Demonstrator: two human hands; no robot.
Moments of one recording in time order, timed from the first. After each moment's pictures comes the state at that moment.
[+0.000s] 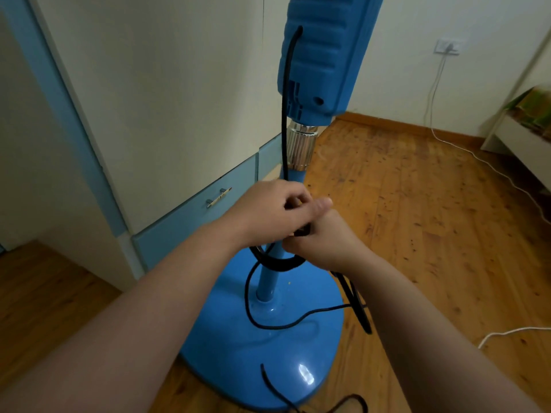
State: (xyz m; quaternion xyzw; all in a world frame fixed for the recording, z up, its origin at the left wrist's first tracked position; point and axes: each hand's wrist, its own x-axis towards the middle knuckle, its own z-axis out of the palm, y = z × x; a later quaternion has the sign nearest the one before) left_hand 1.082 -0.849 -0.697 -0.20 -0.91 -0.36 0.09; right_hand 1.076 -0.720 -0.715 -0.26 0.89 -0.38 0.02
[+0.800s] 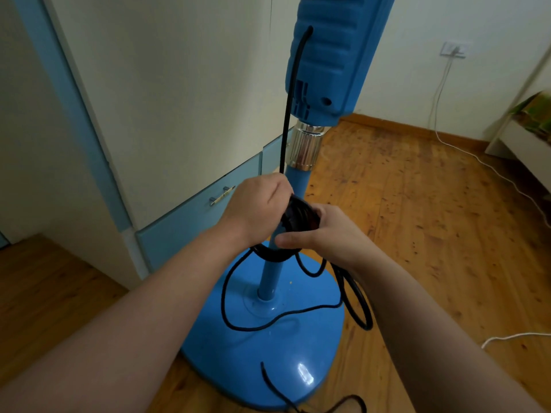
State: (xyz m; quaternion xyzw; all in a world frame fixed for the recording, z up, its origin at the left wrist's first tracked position) left_hand 1.077 -0.857 -0.709 -0.14 -0.86 -0.42 0.24; right_hand 1.080 -0.714 -0.711 -0.20 0.82 -0.52 0.11
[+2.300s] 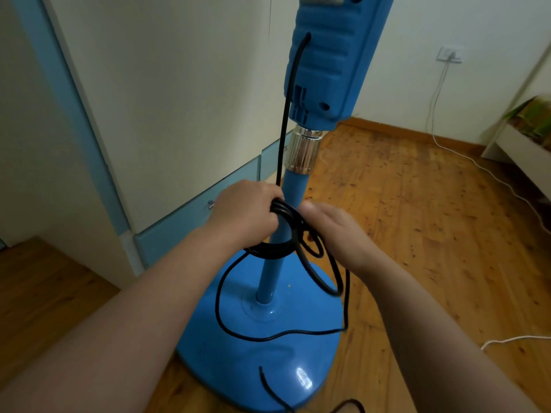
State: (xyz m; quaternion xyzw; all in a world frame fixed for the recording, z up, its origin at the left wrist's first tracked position) left_hand 1.082 -0.868 -0.700 -0.09 -0.96 -0.20 0.18; right_hand 1.072 -0.705 -0.717 -0.23 0.85 -0.46 0.03
